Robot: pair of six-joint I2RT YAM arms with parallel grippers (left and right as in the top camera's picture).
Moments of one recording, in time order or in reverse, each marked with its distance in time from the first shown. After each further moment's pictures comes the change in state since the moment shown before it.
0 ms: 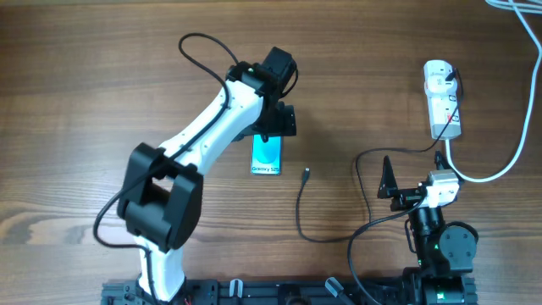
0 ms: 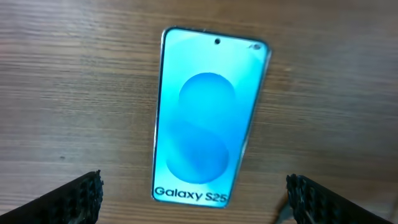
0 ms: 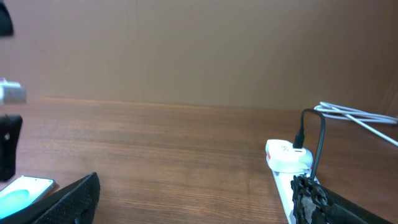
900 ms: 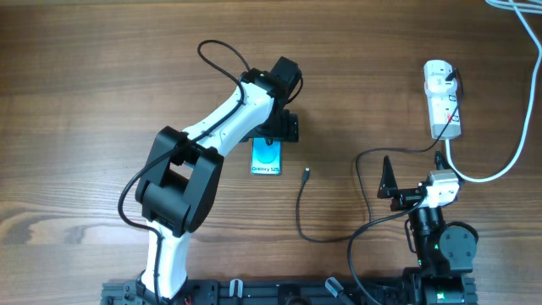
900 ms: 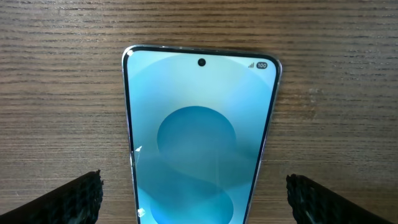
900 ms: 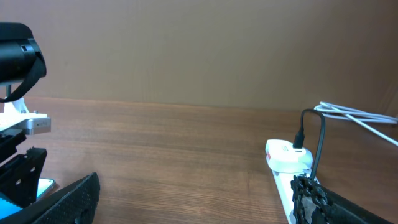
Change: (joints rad) left arm -0.008 0.112 -0.006 0.086 -0.010 0.073; right arm 0.000 0.000 0.000 0.000 0.000 0.000
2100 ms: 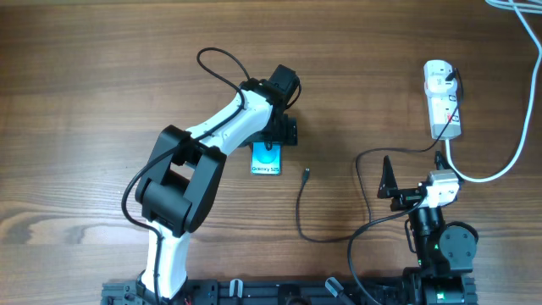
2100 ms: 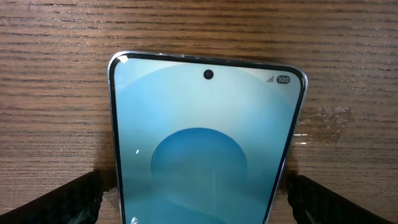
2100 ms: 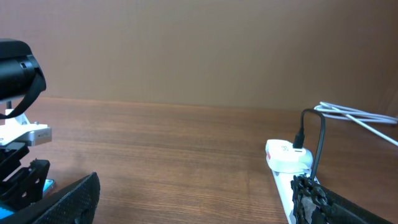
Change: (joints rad) left arm 0.000 0.000 -0.093 0.126 -0.004 -0.022; right arm 0.000 0.000 0.000 0.000 0.000 0.000
